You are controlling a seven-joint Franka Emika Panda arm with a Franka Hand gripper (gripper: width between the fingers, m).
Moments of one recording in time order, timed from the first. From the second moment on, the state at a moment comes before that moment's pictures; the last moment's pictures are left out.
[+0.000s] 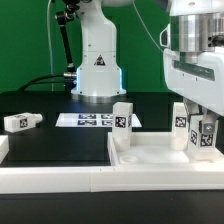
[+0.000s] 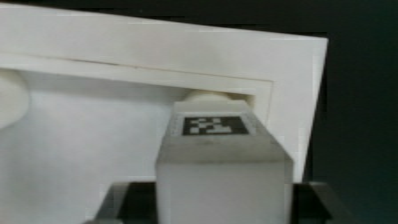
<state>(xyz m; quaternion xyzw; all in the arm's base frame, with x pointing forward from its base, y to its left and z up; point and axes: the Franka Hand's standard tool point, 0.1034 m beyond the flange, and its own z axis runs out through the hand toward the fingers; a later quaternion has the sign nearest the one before) 0.630 0.114 0.079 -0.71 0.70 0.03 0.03</state>
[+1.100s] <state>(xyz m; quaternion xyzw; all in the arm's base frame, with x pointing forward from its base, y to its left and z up) 0.629 0.116 0.078 -0.60 0.80 0.03 0.04</state>
